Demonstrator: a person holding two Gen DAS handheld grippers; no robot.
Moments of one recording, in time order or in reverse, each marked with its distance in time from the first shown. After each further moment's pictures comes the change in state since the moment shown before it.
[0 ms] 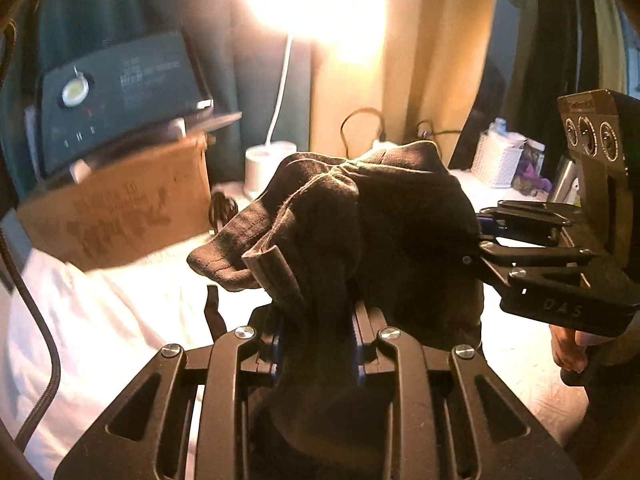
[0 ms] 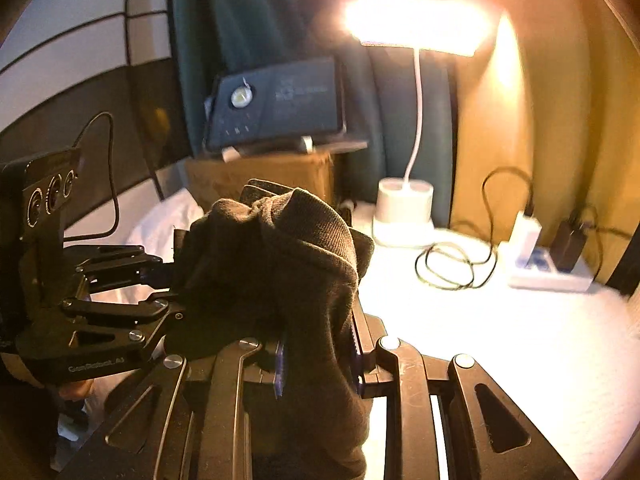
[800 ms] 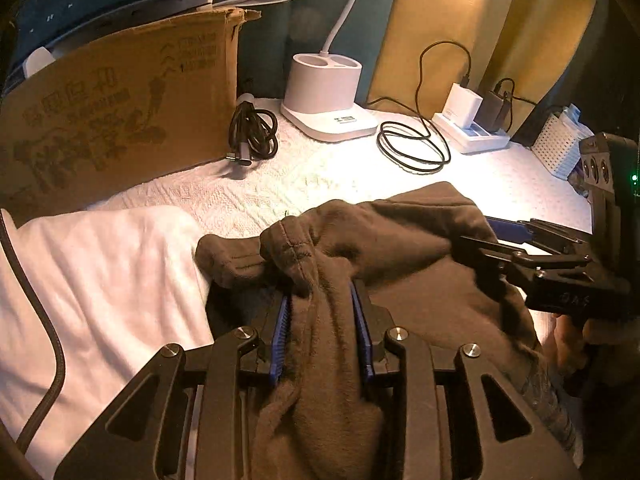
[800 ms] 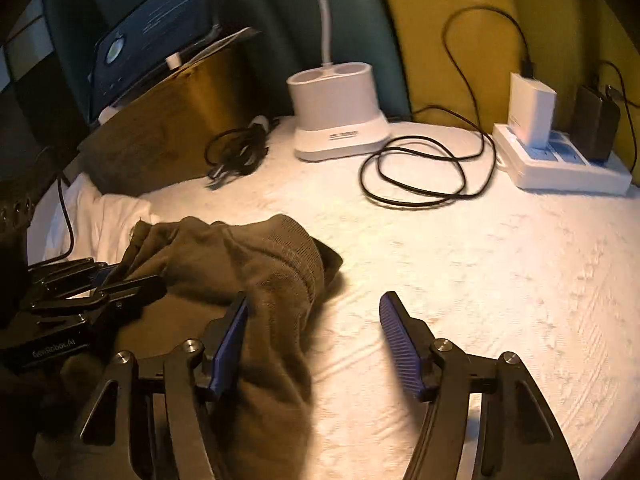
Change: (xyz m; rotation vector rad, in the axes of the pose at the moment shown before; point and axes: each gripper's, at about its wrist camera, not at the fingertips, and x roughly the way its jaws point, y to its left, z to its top) left arm 0.095 0.051 -0.006 -0.146 0.213 0.038; right arm 0.106 -0.089 -0.030 0.242 0.208 -0.026
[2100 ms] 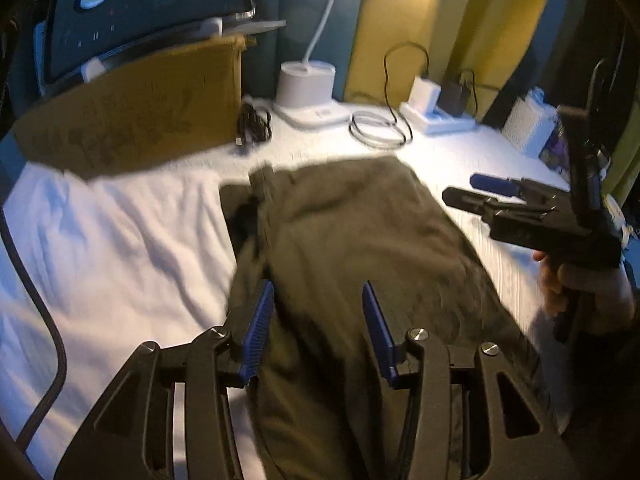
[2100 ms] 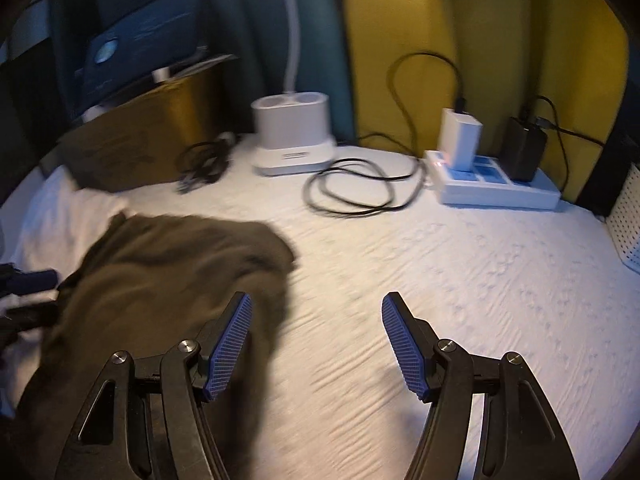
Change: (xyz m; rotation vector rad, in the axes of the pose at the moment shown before) left arm -0.067 -0.013 -0.044 0.039 0.022 -0.008; right arm -0.056 0.019 -0.023 -0.078 -0.063 -0.176
